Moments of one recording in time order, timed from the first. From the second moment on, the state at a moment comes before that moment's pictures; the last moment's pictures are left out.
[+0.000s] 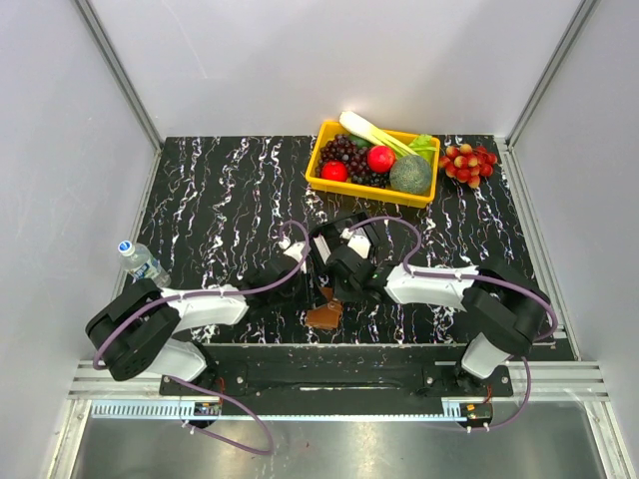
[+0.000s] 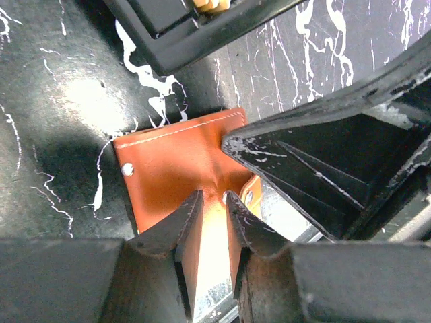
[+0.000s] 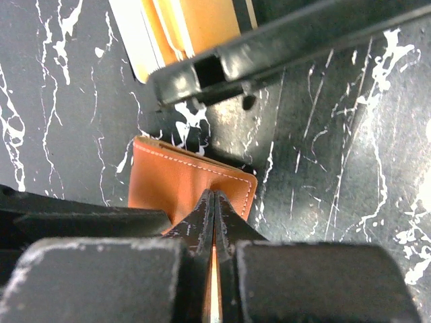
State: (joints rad) left arm -0.83 1.39 0.47 0.20 0.11 -0.80; right arm 0.96 1.65 0.87 -0.17 0.21 0.90
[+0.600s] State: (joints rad) left arm -0.83 1.29 0.45 0.19 0.16 -0.74; right arm 0.97 1.64 0.86 -0.19 0.21 0.92
